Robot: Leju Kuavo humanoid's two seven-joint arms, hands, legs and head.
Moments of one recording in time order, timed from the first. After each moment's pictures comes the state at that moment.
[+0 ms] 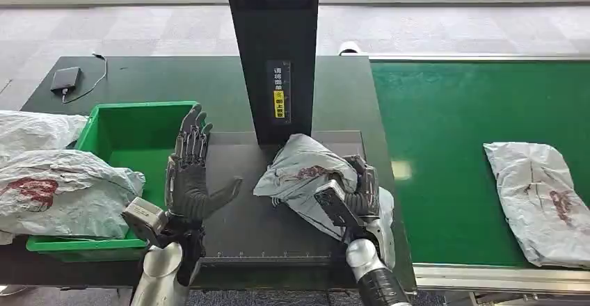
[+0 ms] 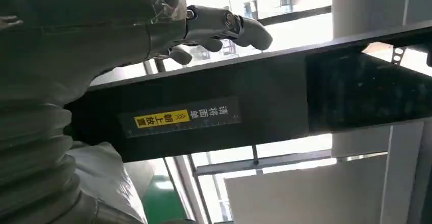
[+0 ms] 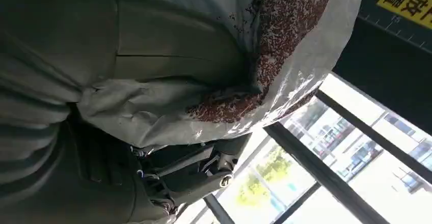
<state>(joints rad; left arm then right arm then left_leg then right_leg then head) -0.08 -0.30 -0.07 -1.52 -0.10 -0.10 -0.70 -0.31 0.34 0.04 -0.77 0.94 -0.61 -0.52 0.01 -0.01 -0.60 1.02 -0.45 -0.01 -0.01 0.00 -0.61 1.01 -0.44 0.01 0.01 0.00</state>
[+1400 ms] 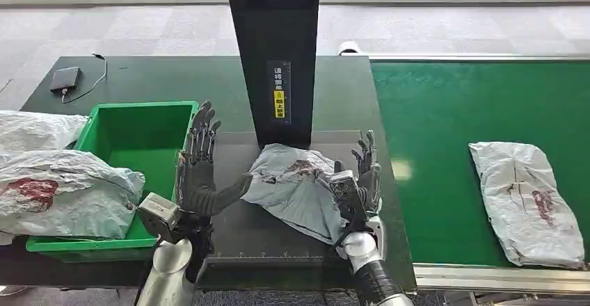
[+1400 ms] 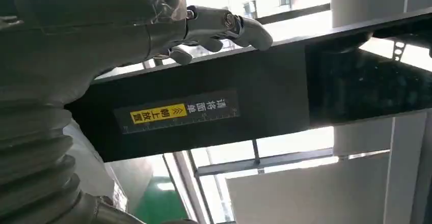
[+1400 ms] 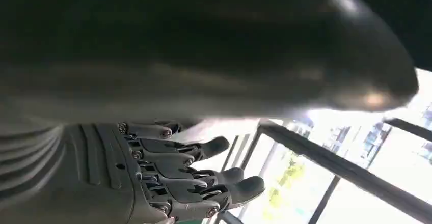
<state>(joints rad) -0.11 -0.30 -0.11 -1.49 -0.14 -0.03 -0.70 -0.34 0.36 0.06 -0.74 0.67 -0.62 -0.58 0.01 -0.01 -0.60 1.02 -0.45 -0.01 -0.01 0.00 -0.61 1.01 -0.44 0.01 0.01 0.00</state>
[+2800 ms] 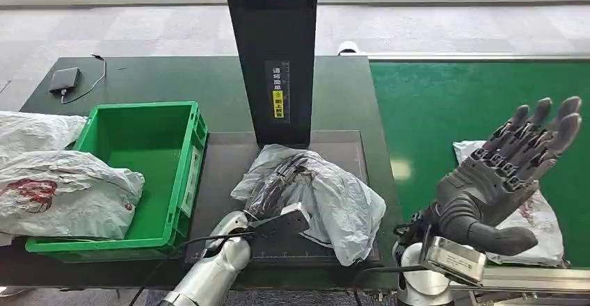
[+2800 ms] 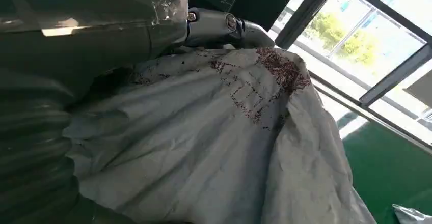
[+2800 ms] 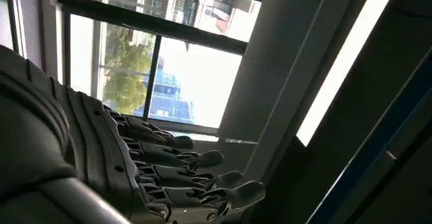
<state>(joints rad) -0.33 -0.32 -0.23 -0.83 -0.76 0.18 -0.52 -0.10 0.31 0.16 -1.73 0.63 -0.70 -0.70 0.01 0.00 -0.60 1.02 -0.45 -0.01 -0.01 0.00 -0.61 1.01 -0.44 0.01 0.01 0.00</state>
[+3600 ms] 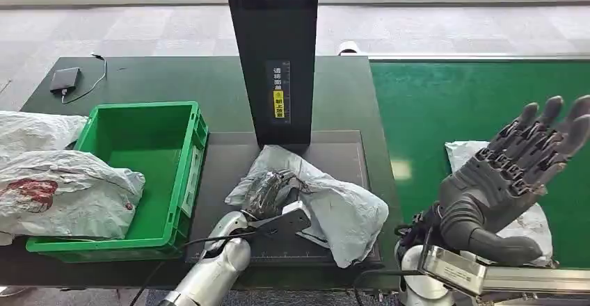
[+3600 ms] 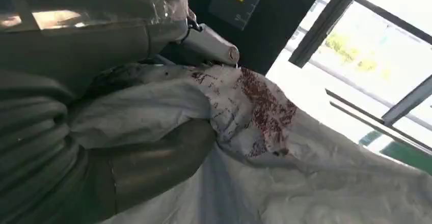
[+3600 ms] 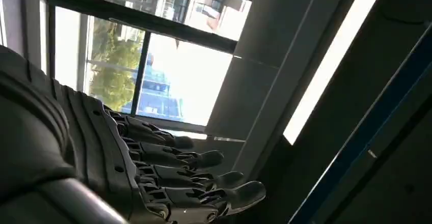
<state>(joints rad) -0.33 -0.32 -0.22 -0.83 -0.83 0.28 -0.47 -0.10 0.31 0.18 -1.76 0.67 -0.70 -0.70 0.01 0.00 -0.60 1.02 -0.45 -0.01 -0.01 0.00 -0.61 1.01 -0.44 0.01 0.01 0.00</state>
